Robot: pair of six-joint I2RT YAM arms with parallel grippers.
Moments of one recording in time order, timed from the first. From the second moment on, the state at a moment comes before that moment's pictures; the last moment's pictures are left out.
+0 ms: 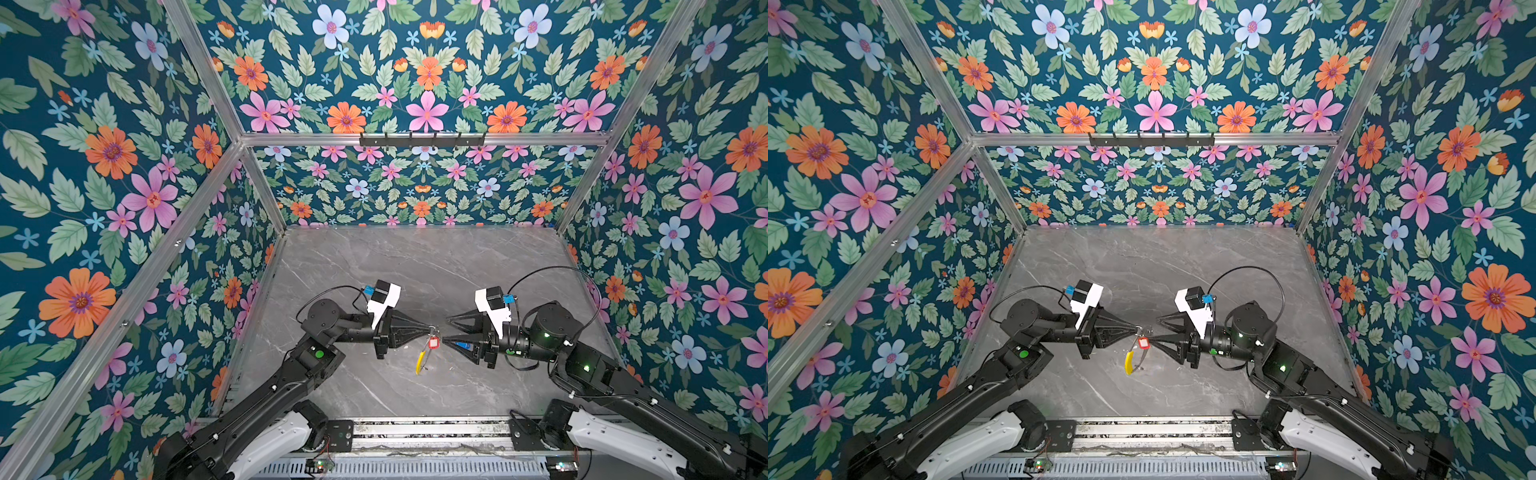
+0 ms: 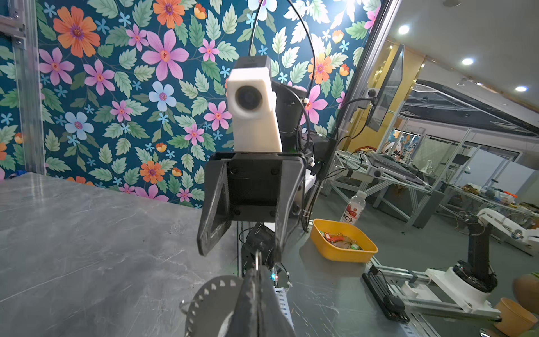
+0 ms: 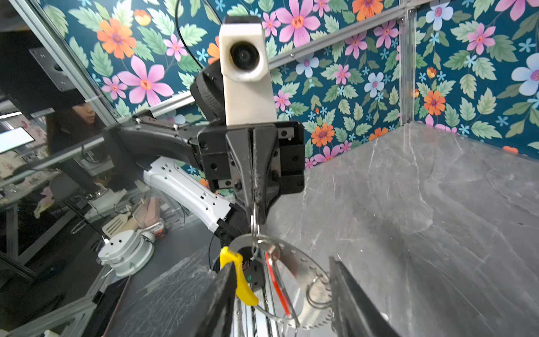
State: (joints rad) left arm -0.71 0.88 0.61 0.58 0.97 -0.52; right arm 0.88 0.77 0.76 0.00 -0.48 0.31
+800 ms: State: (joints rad) left arm -0.71 0.91 0.47 1.11 0.82 -0.73; right arm 0.98 0.91 0.79 0.28 -0.39 0.42
